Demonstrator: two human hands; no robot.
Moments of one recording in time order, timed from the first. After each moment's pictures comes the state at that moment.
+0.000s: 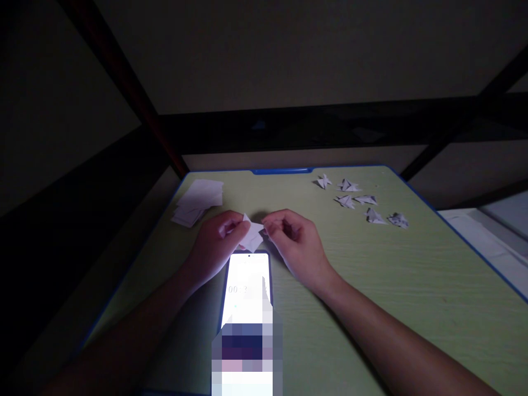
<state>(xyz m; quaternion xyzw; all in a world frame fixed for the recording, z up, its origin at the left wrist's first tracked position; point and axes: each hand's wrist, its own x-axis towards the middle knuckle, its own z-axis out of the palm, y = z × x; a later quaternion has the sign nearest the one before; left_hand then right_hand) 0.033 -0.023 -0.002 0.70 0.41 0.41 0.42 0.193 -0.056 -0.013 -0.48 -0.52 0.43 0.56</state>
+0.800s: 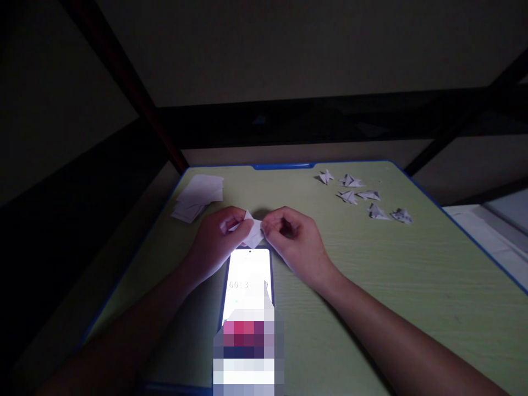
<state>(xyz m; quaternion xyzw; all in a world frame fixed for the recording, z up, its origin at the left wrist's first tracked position) 0.034 -0.025 -0.002 0.71 0.41 0.41 0.40 0.193 -0.060 -0.011 -0.49 -0.57 0.38 0.54</state>
